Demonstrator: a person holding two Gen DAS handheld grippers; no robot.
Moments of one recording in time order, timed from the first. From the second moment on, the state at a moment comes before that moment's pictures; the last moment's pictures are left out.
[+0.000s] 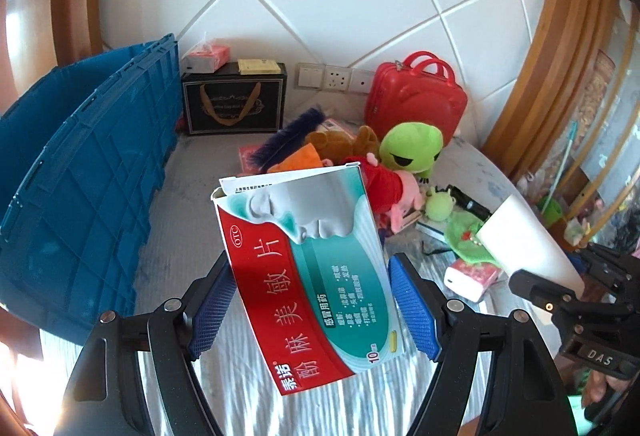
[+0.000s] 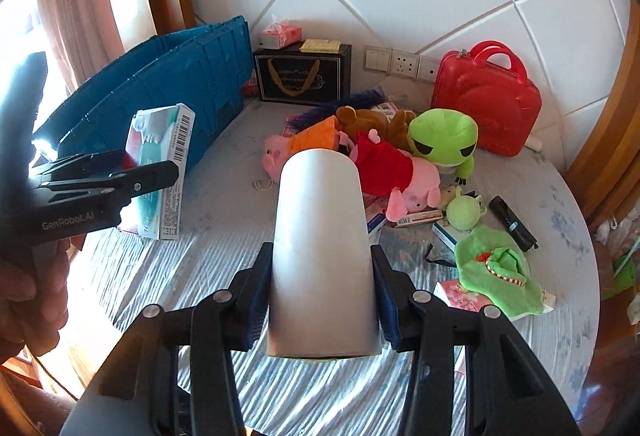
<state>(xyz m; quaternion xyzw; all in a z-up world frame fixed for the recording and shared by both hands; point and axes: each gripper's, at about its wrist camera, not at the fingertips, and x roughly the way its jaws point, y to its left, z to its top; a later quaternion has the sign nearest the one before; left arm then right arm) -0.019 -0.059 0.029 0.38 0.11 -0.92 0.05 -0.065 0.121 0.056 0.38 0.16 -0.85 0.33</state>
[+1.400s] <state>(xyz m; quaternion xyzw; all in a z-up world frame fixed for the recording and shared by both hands) 0.060 -0.391 0.130 0.23 0.17 -0.95 0.08 0.018 -0.206 0.141 0.31 0.20 -0.83 0.42</state>
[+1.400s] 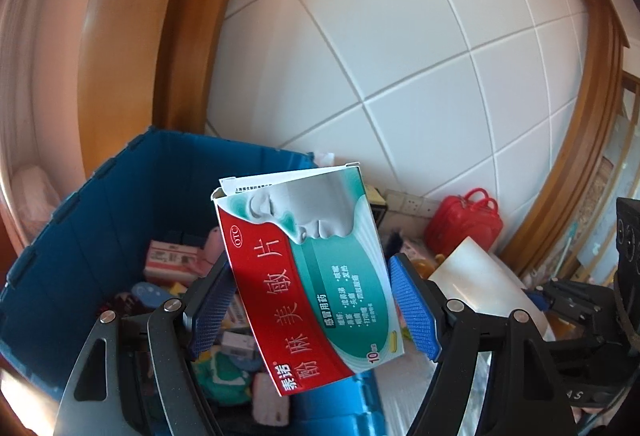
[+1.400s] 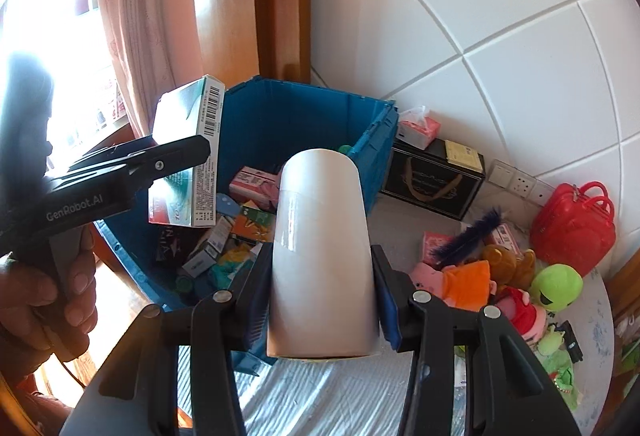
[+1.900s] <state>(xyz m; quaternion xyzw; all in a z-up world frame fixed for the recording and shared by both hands) 0.061 -0.507 0.127 0.23 0.18 -0.95 0.13 0.033 -0.325 0.125 0.31 0.23 -0.80 0.47</state>
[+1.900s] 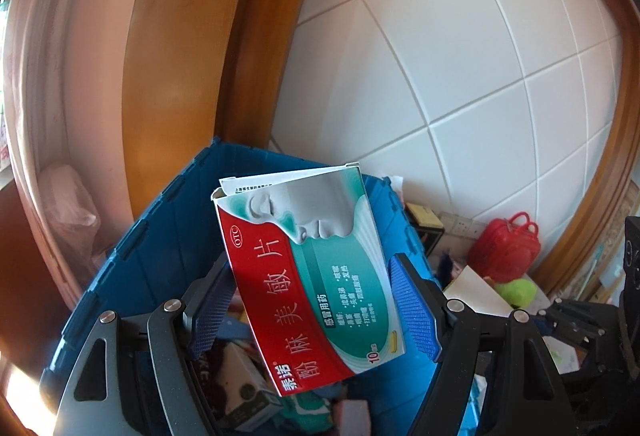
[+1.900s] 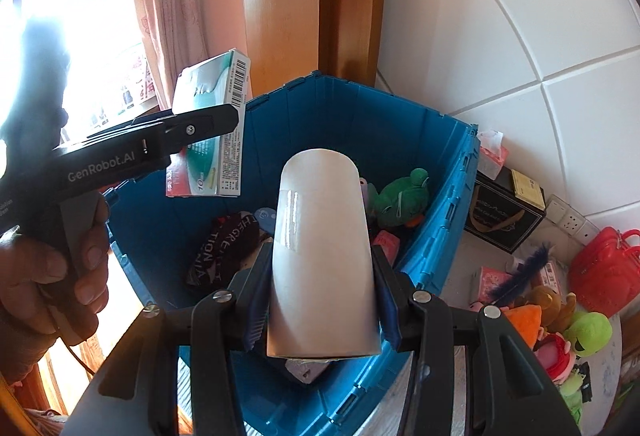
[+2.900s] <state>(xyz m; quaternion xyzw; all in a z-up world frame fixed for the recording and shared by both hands) 0.050 -0.539 0.105 0.25 0.20 -0.93 0.16 0.031 -0.342 0.102 0.34 0.22 -0.79 0.47</state>
